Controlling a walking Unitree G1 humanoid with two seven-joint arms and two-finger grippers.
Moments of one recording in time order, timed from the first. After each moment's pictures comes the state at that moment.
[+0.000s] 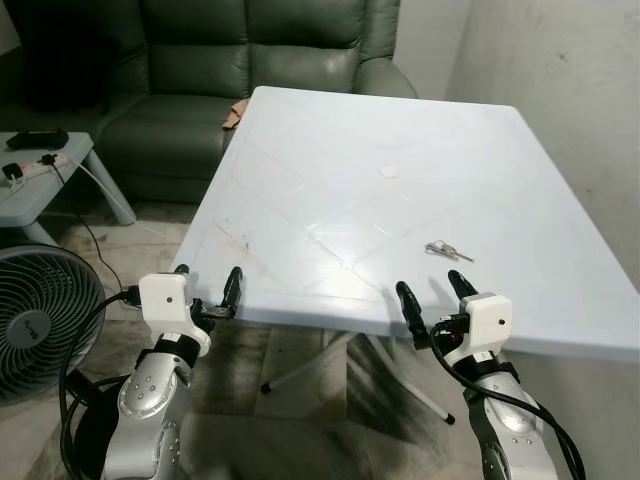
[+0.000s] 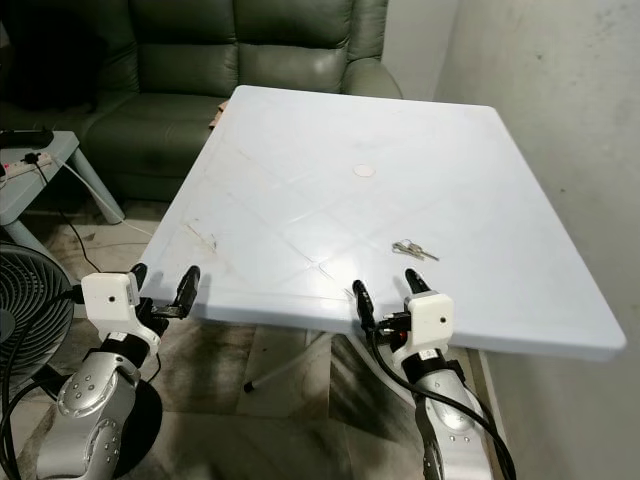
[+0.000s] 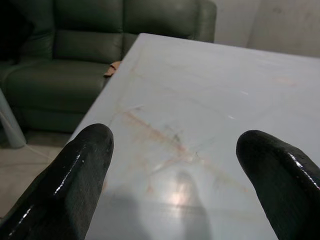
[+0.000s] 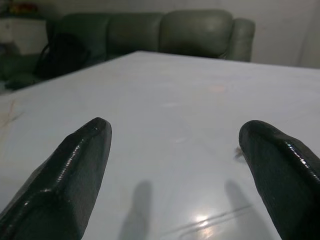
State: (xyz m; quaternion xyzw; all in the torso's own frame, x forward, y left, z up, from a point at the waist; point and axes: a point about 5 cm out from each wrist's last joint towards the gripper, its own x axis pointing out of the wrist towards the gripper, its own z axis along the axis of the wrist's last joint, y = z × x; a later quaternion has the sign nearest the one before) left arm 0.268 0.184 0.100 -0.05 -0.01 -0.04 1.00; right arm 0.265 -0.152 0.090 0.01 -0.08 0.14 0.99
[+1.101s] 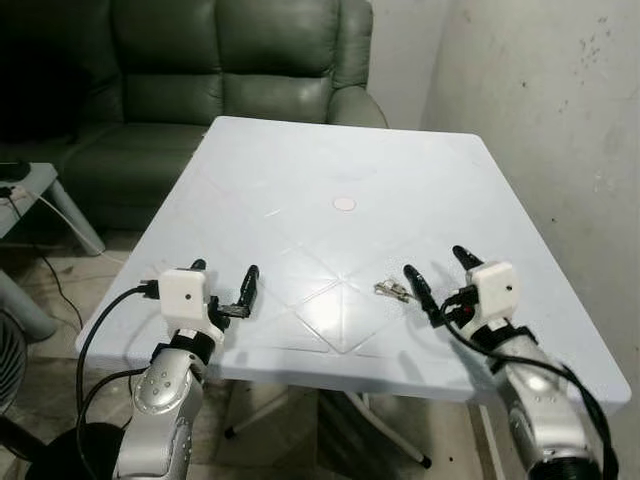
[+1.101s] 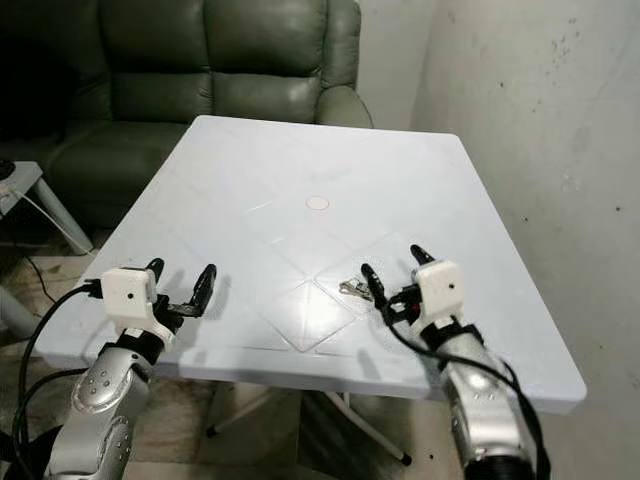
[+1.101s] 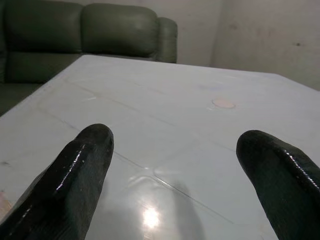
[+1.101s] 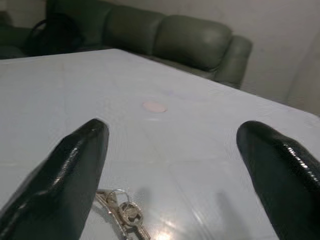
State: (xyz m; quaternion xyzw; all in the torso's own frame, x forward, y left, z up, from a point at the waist) left arm 0.270 0.152 0.103 -0.04 -0.02 -0.11 0.99; right arm 0.302 -0.195 0.115 -0.08 -0.05 0.19 0.98
